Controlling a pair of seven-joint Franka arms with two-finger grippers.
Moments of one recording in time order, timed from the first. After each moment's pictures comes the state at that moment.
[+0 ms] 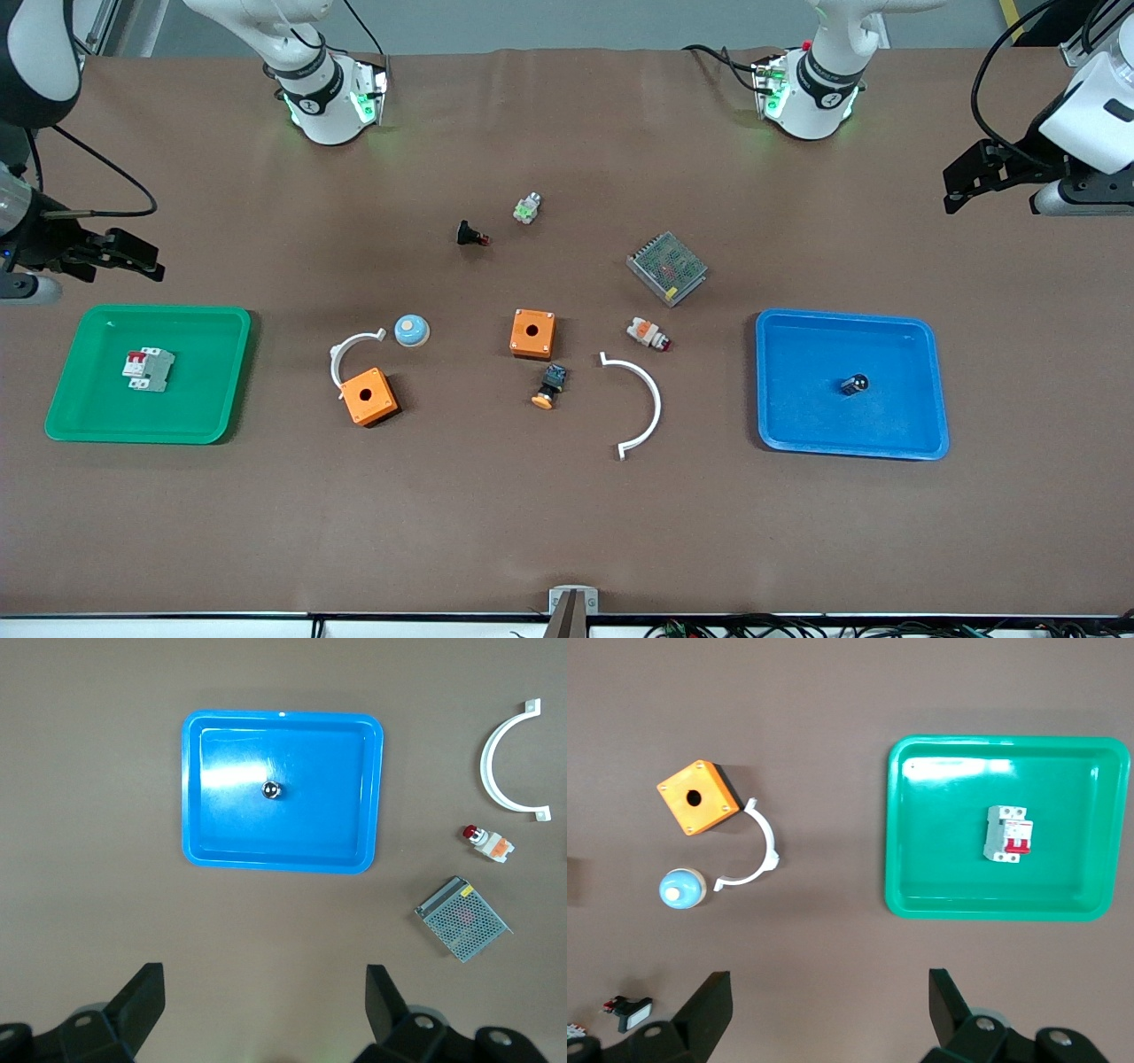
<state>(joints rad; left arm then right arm) -0.01 -0.08 -0.11 -1.61 0.03 1.53 -0.07 -0.07 -0.01 0.01 -1.76 0.01 1.74 -0.06</state>
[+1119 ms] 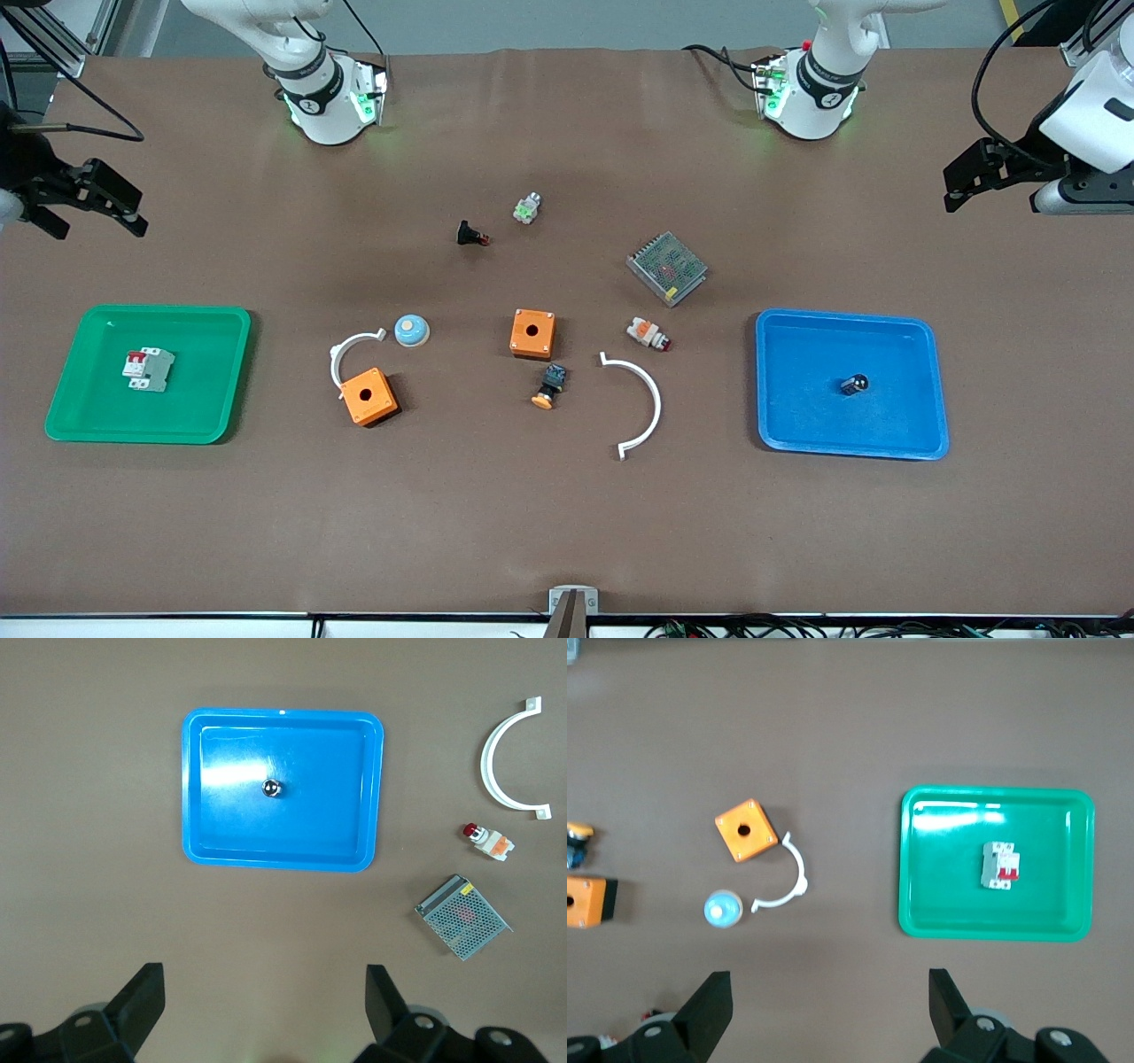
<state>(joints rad) -0.01 -0.08 -0.11 -1.61 0.03 1.53 -0.07 -0.03 -0.13 0.01 -1.71 0.01 1.73 -0.02</state>
